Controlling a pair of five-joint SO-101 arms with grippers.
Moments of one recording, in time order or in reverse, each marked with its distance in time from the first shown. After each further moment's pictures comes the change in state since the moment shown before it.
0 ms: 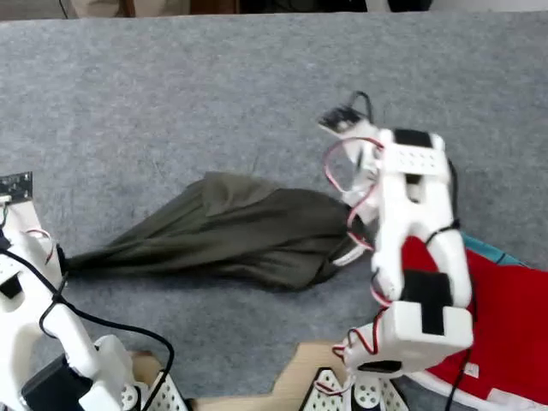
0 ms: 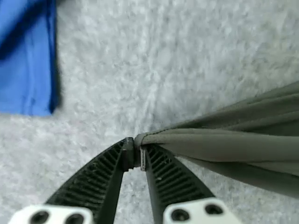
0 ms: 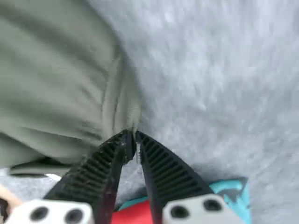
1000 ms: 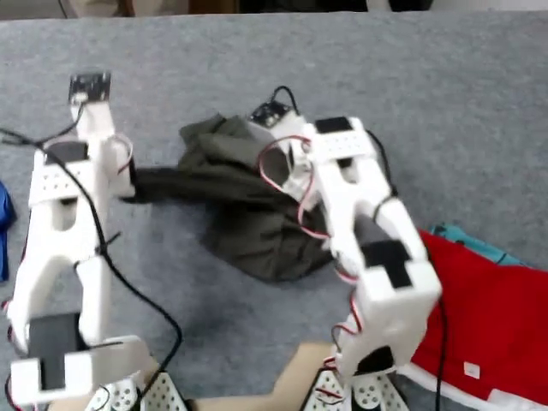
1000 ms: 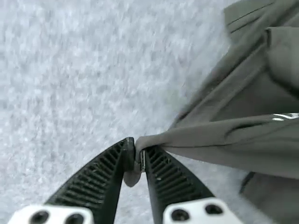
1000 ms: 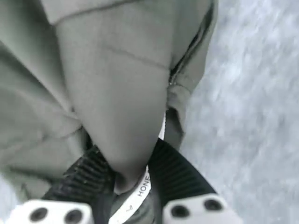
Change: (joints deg) left arm 31.3 11.7 -26.8 7.6 21.1; right arm -13.5 8.4 -2.9 -6.3 -4.9
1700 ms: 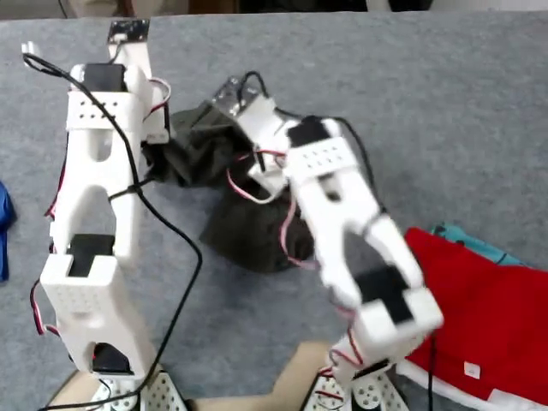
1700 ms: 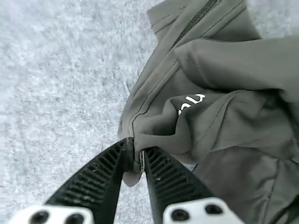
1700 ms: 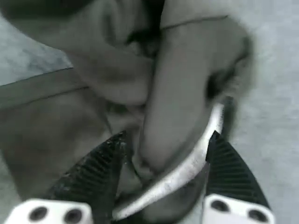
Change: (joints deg) left arm 11.3 33.9 -57.2 30.2 10.3; right arm -10.2 0.9 -5.3 -9.1 -9.8
